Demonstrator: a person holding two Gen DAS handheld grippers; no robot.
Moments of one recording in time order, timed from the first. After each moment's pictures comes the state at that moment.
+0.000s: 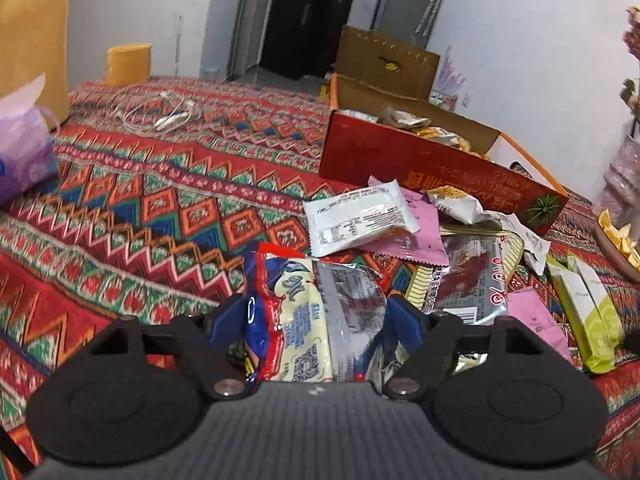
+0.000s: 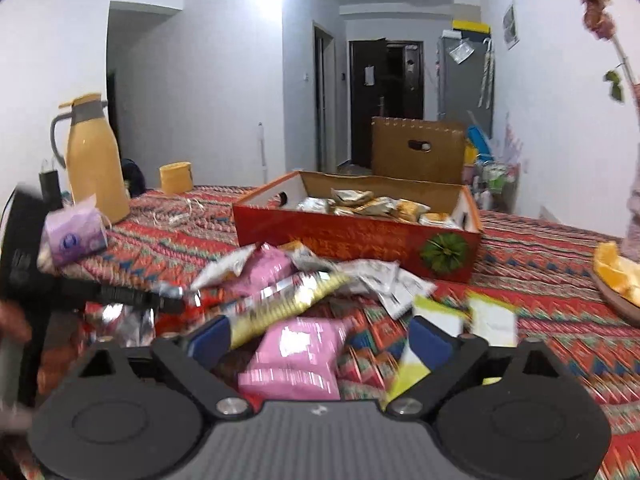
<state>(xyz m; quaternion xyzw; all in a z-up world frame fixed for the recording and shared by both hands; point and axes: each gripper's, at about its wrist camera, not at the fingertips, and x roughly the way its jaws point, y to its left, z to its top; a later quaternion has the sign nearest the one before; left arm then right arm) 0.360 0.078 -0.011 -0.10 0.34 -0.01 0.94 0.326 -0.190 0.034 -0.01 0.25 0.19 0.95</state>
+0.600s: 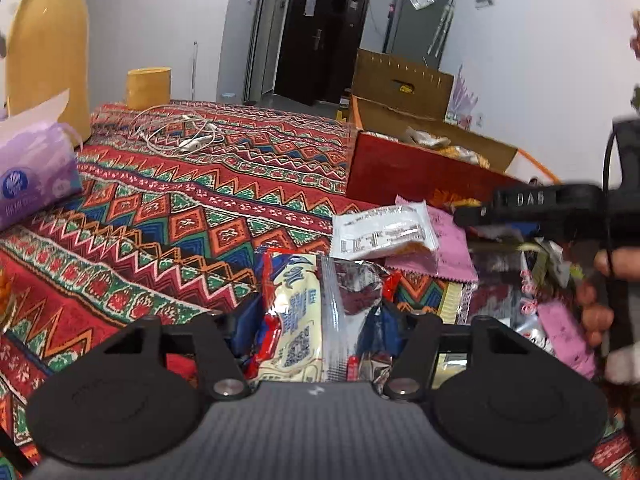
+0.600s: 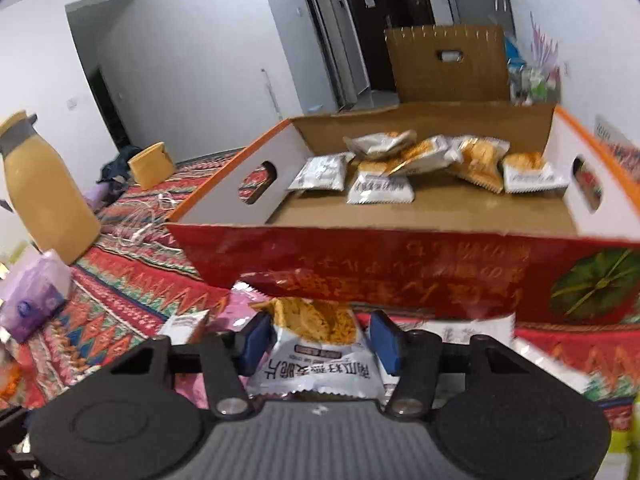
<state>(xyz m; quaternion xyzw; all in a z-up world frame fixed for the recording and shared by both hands) 0.356 0.090 -0.014 -0.10 0.30 0.02 0.95 0.529 -0.141 -0.019 0.08 0.37 0.23 0.90</state>
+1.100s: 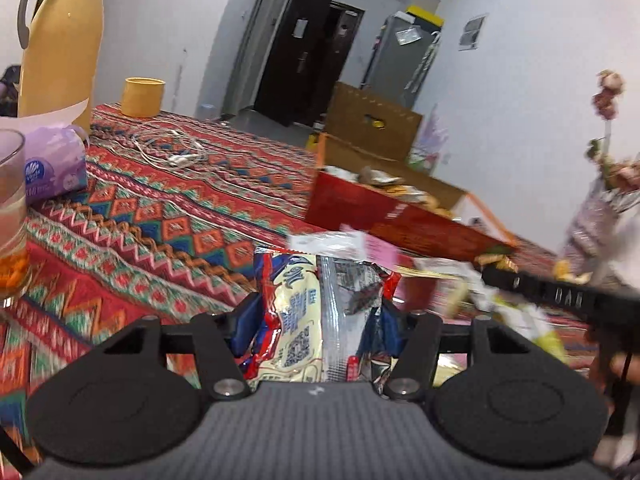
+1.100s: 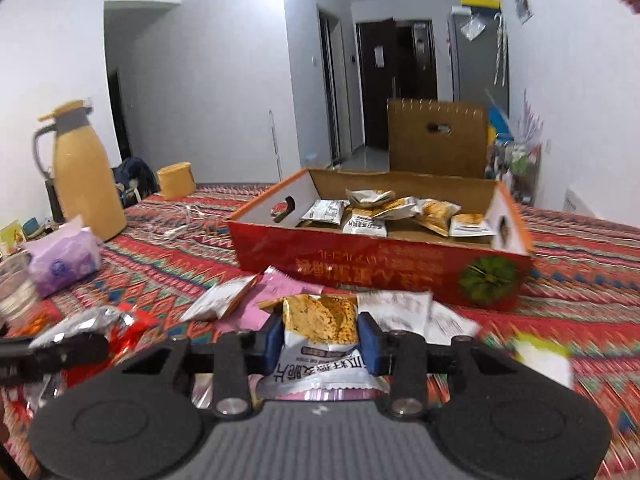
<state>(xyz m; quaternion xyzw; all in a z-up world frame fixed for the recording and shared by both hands) 0.286 0.080 0.026 -0.16 0.26 -0.03 0.95 0.378 -0.176 0.034 0.00 0.27 0.21 0.94</state>
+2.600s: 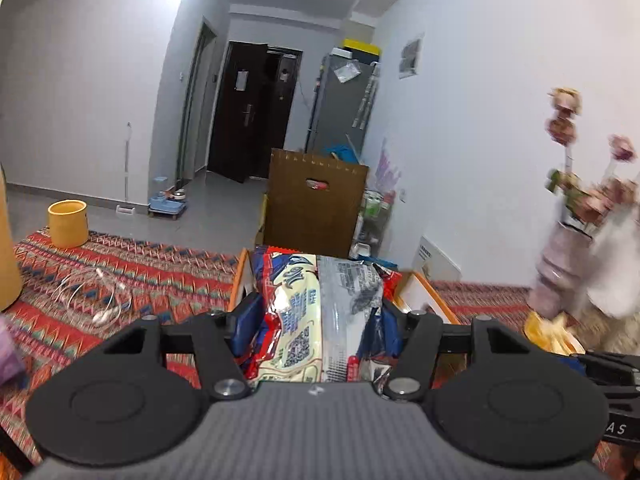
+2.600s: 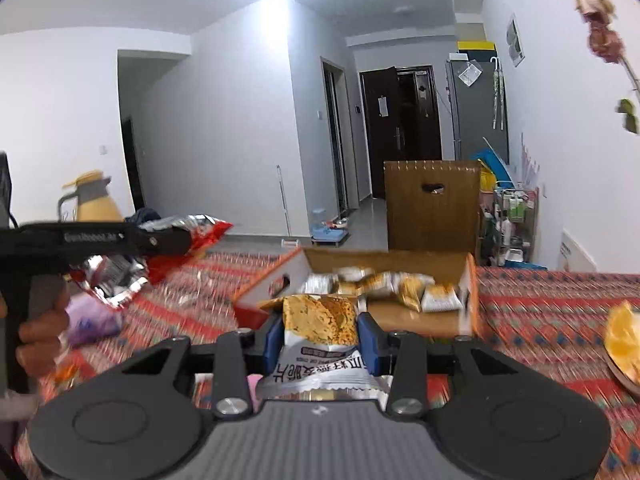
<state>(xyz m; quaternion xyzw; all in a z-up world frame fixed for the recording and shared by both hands) 0.401 0.032 0.136 -0.08 0.18 -0.06 0.98 0.393 -0.222 0.105 0.03 0.20 0.23 0.95</state>
